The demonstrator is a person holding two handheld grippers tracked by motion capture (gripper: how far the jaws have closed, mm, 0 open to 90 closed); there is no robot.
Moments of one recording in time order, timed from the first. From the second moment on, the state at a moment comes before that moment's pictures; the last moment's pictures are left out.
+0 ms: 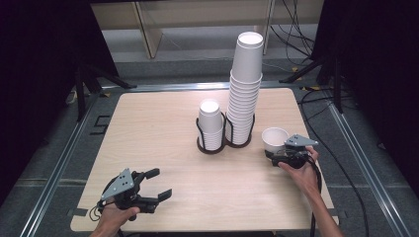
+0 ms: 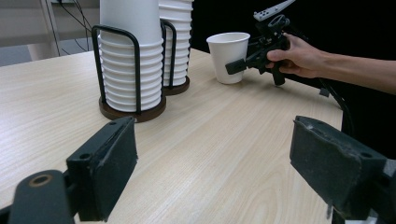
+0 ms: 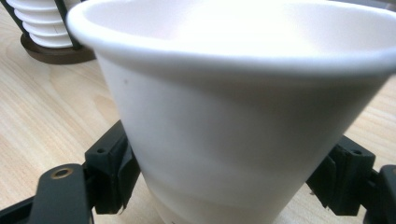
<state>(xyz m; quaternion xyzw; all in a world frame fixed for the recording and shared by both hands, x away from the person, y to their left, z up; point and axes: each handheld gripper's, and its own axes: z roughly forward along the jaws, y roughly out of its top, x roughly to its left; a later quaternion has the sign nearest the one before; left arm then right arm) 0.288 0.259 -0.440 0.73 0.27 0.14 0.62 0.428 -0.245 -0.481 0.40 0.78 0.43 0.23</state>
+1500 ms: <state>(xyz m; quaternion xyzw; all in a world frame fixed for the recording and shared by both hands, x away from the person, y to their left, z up) 0.286 0.260 -0.440 0.73 0.27 0.14 0.61 0.398 -0.263 -0.481 0.44 0.78 0.40 0.17</state>
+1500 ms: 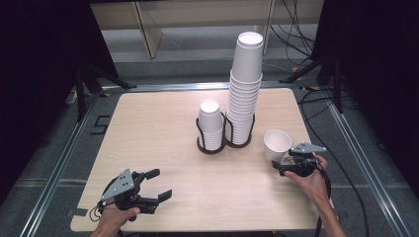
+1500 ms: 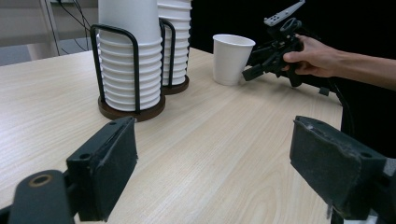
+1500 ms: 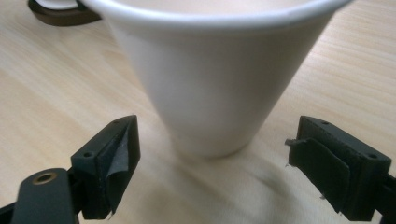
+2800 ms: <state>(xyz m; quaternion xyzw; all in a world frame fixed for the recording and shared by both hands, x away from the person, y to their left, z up) 0.290 0.260 -0.444 0.73 0.28 0.15 0.60 0.314 -0.247 -0.432 0.39 0.77 0.48 0.18</state>
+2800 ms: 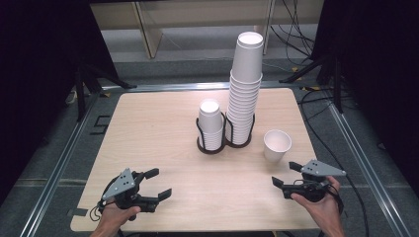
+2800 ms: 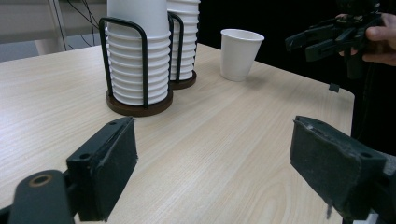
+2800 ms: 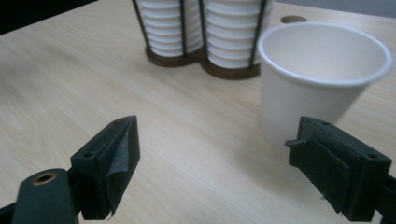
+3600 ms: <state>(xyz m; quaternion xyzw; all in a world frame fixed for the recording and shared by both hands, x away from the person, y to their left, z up) 0.290 0.263 -0.445 0.73 0.29 0.15 0.60 0.352 -0.187 -0.350 0.34 0.75 0.53 0.20</state>
